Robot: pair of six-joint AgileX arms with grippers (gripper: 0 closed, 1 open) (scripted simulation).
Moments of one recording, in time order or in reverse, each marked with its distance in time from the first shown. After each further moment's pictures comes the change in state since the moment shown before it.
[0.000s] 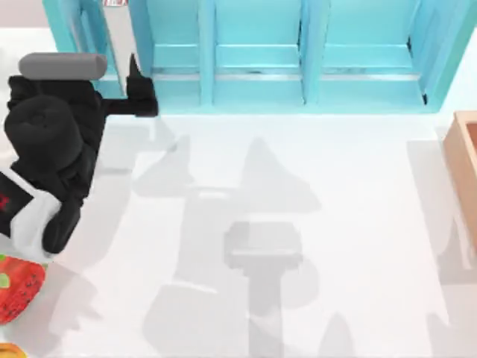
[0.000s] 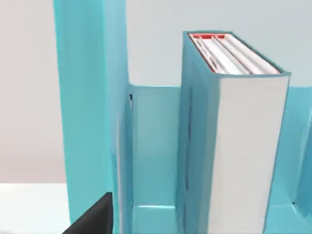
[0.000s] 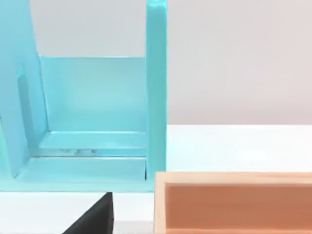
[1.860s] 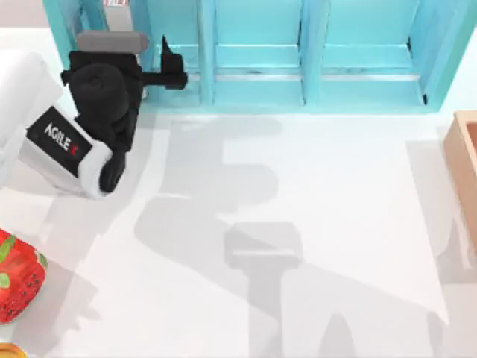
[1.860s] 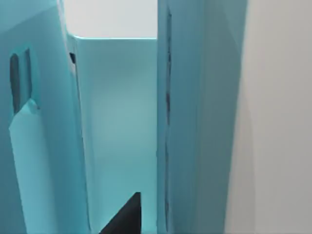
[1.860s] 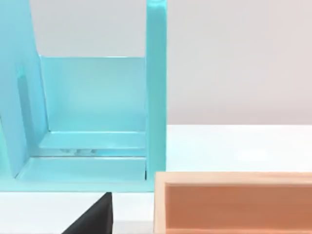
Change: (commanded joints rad) left arm 0.032 0.458 0.536 -0.096 0.035 0.012; right arm 0.000 0.000 0.000 0.000 0.000 0.000
